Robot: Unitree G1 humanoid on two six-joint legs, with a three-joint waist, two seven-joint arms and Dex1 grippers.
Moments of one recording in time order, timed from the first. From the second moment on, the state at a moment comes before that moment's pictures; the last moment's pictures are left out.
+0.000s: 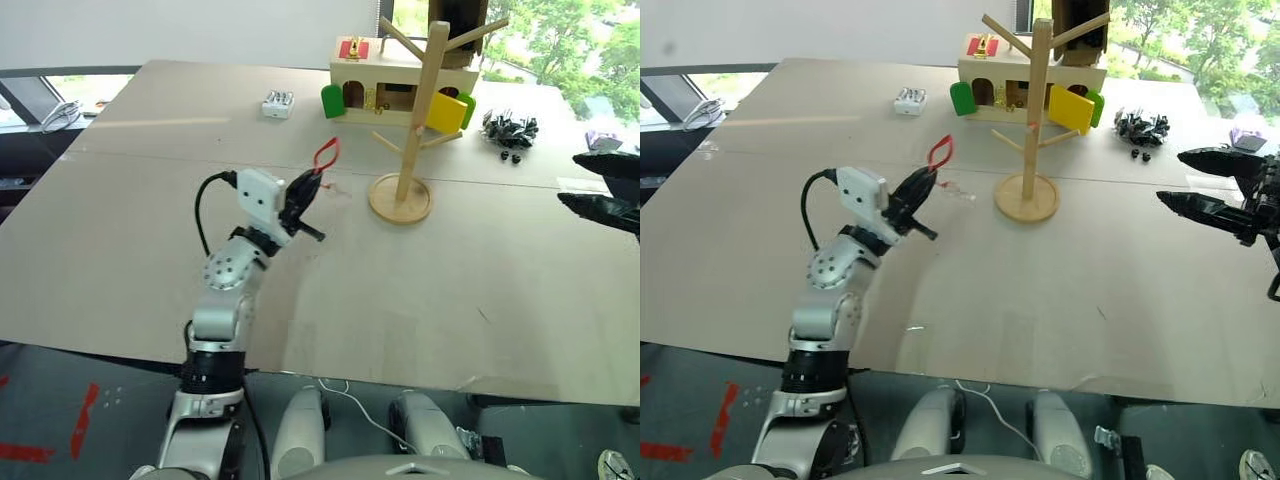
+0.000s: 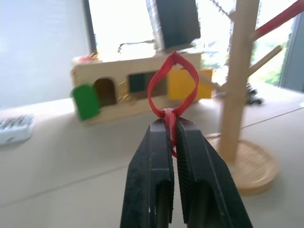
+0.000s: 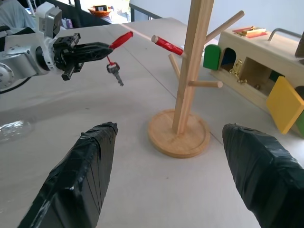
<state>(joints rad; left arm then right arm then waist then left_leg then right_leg) -0.36 0.19 0.01 -0.15 -0.22 0.05 -0.46 -0.31 -1.11 -0.46 -0.02 0.84 0.58 1.23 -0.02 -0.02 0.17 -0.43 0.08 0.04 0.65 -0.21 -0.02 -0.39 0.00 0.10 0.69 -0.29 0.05</state>
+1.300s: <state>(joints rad) -0.63 -0.04 -0.16 0.25 -0.06 -0.17 -0.37 -0.20 -1.14 -0.57 -0.10 0.82 0.66 1.27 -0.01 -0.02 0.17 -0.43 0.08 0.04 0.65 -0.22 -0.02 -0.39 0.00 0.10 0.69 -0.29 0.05</state>
